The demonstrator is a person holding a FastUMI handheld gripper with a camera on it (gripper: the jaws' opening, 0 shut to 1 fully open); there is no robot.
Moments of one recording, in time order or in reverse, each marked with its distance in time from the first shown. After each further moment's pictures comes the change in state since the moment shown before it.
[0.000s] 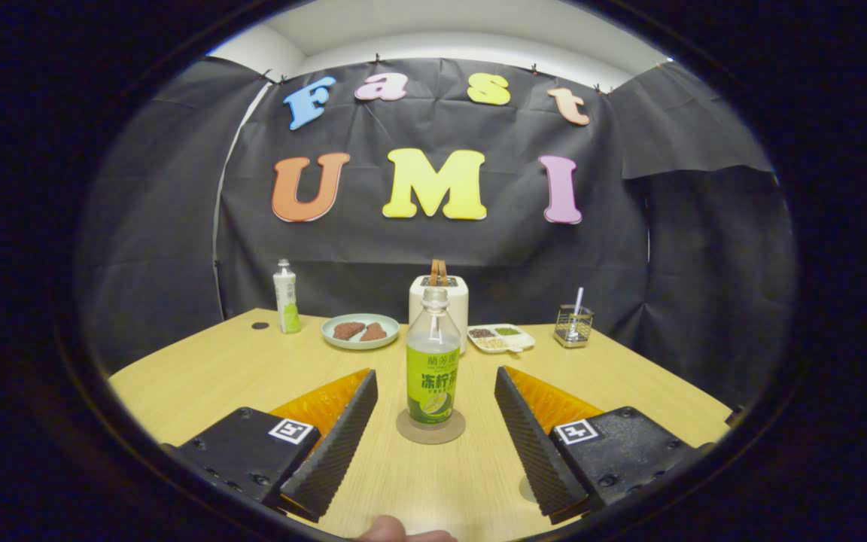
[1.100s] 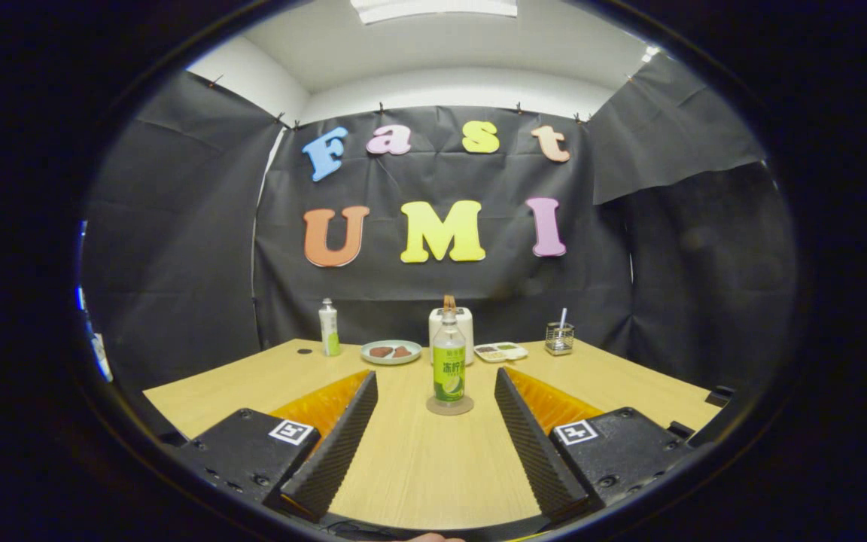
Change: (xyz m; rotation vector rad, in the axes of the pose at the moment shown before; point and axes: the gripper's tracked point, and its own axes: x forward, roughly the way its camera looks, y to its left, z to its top) arm -0.161 0.013 -0.018 0.052 -0.141 0.051
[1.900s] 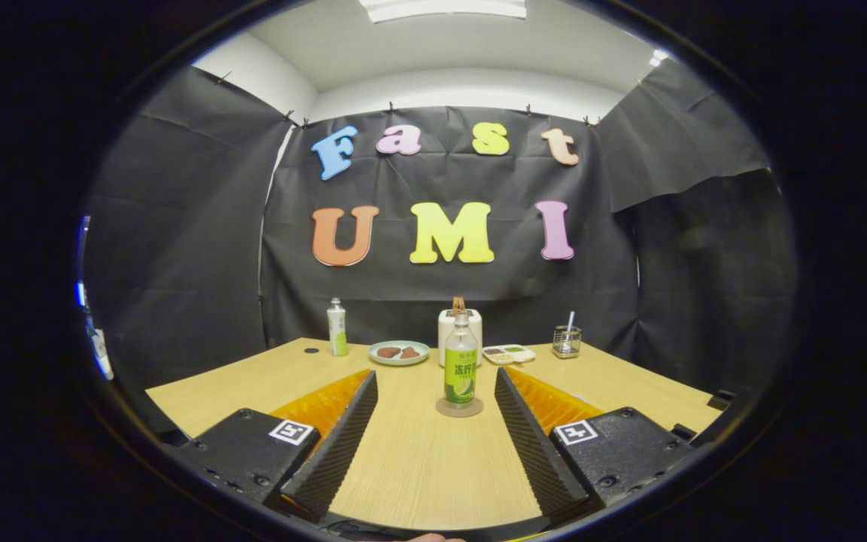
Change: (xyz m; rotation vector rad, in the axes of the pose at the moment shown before) arm 0.001 0.016 0.006 -0.026 0.009 0.017
